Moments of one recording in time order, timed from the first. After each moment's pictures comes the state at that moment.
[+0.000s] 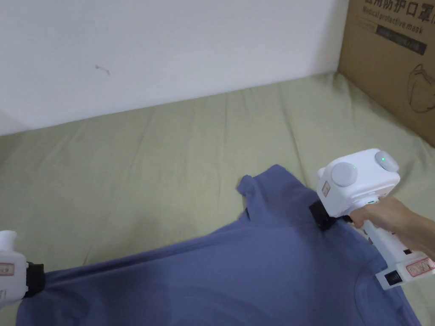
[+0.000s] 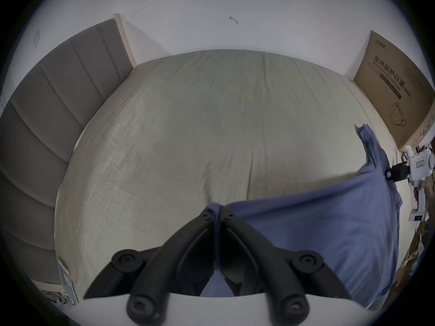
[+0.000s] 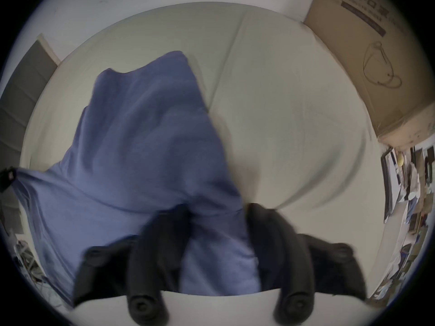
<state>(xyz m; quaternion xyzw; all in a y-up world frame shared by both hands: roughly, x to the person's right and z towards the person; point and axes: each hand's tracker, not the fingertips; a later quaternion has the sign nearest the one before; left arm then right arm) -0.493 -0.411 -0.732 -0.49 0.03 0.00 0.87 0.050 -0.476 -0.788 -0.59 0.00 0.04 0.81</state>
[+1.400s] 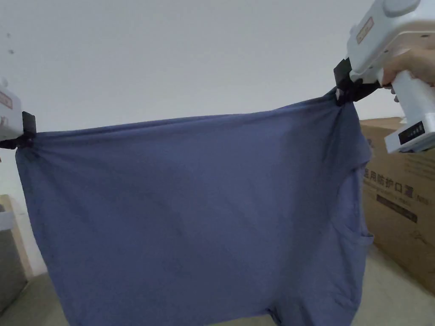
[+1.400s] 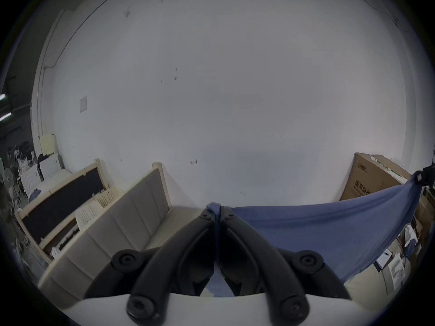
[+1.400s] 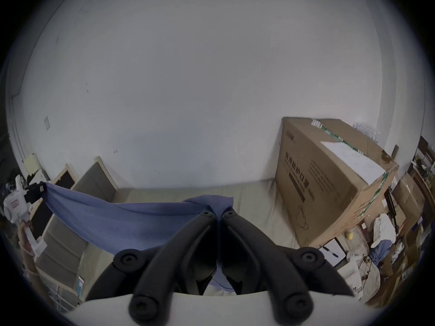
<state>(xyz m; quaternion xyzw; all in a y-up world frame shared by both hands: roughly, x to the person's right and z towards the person) -0.487 0.065 -0.742 -0.15 0.08 0.00 0.99 0.073 0.088 -0.733 -0.24 0.00 -0.05 0.97</state>
